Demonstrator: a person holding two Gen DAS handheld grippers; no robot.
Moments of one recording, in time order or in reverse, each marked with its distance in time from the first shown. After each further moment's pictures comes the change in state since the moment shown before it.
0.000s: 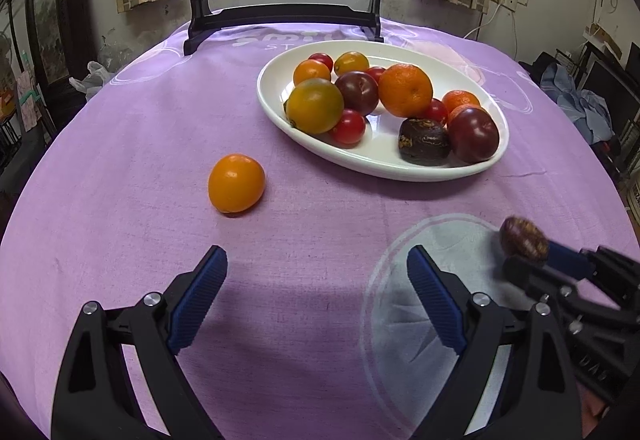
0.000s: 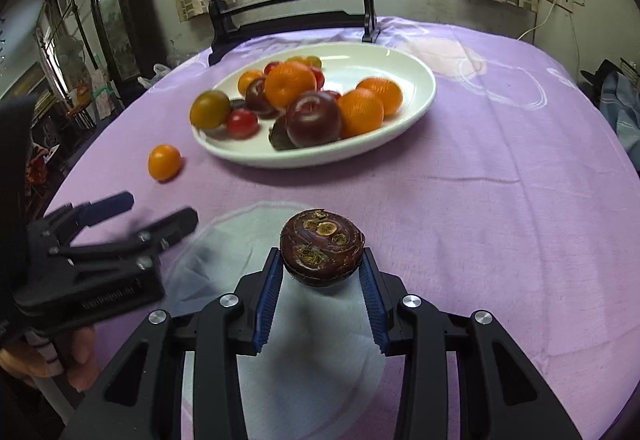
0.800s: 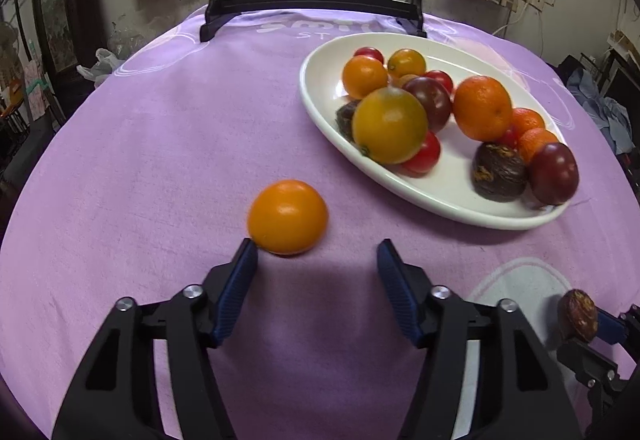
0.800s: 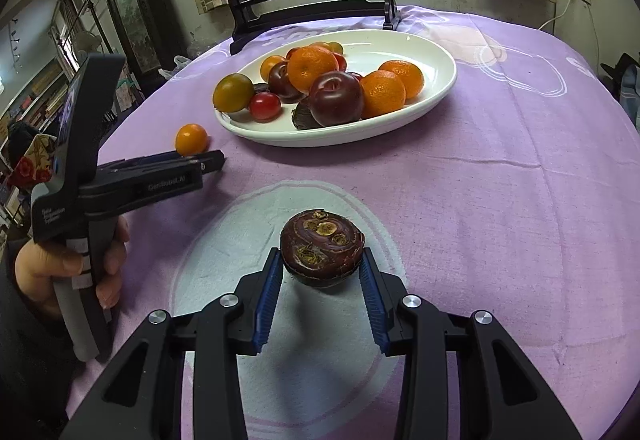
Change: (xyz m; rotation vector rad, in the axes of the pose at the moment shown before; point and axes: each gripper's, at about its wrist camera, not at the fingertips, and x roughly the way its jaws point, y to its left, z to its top) left arm 0.043 0.031 0.031 -0.033 0.051 0.062; right arm -0.002 0.002 -0.006 -0.013 0.024 0.086
